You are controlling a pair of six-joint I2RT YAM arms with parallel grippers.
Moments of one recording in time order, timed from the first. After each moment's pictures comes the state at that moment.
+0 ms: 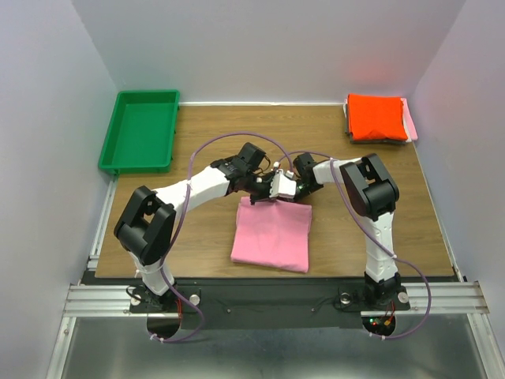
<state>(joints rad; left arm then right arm) -0.71 1.71 1.22 -0.44 0.59 0.89 0.41 2.20 1.29 -0.51 -1.16 -0.06</state>
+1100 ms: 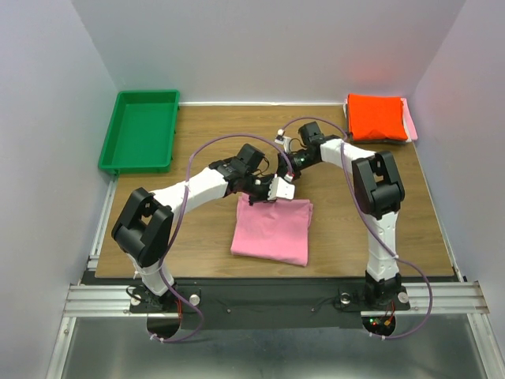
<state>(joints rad) -0.71 1.69 1.20 -0.45 0.59 0.96 0.35 2.18 1.57 -0.55 -0.99 -0.09</state>
